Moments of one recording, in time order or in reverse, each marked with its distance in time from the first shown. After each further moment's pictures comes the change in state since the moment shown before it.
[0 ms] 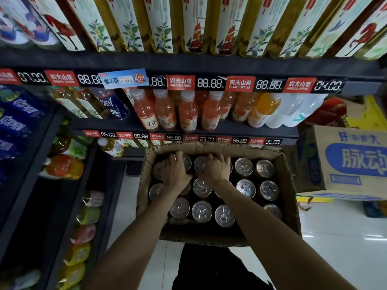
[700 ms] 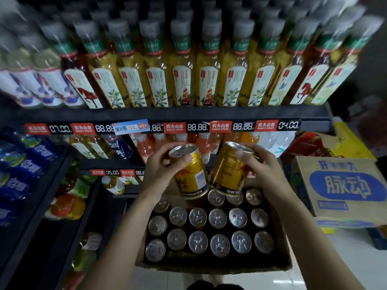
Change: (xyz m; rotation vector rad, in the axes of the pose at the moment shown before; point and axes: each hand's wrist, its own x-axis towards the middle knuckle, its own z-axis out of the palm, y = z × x) left_hand -0.058 0.041 -0.206 -1.336 0.055 0.285; right_hand -0.105 0.066 -0.224 1.403 0.181 -0.094
